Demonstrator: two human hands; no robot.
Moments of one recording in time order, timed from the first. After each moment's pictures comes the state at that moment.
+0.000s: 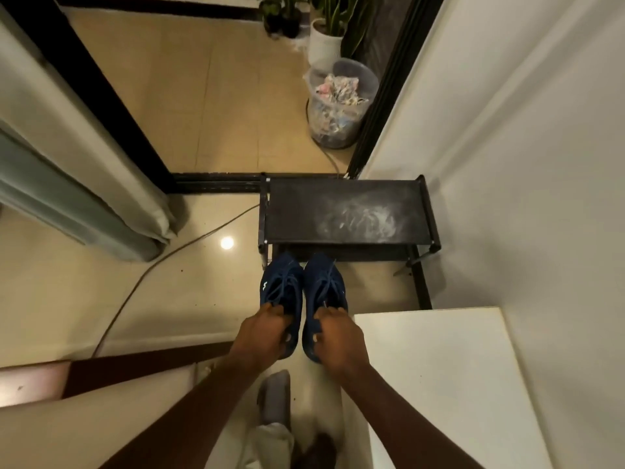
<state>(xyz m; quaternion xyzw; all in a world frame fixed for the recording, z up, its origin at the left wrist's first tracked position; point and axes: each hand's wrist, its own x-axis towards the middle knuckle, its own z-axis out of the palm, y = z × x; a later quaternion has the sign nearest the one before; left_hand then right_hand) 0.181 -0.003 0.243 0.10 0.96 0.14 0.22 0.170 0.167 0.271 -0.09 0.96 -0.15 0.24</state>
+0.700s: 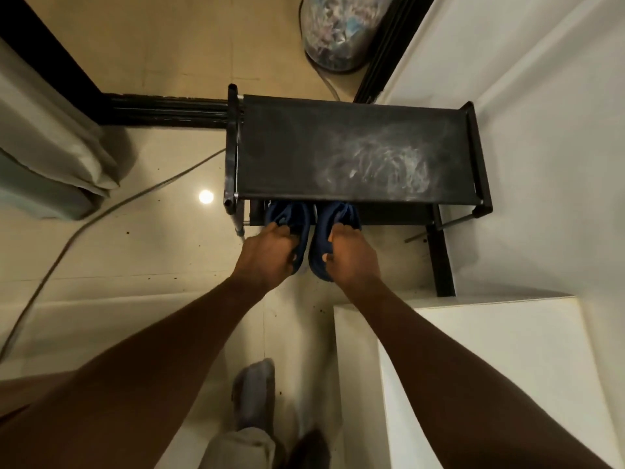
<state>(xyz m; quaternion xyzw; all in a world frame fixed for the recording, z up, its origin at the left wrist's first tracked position) 0.040 0.020 0.061 0.10 0.97 0.13 0.15 0.021 0.190 0.075 -0.04 0.98 -0.10 0.19</state>
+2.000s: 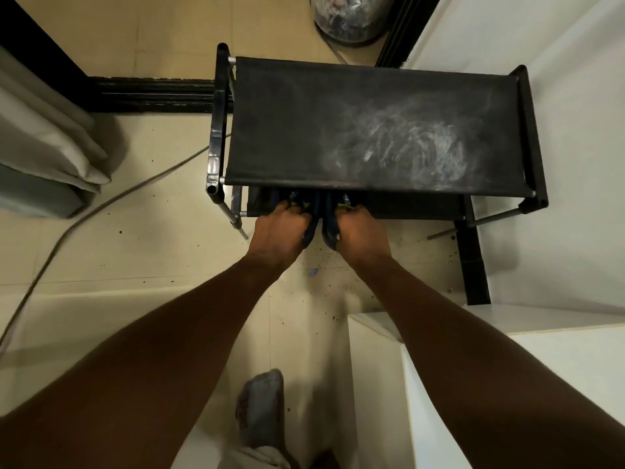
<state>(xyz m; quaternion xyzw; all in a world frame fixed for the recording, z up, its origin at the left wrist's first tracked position) -0.020 0.036 -0.005 0.08 0.98 0.10 0.15 -0.041 0.196 -0.008 -0.11 0.98 -0.04 0.18</state>
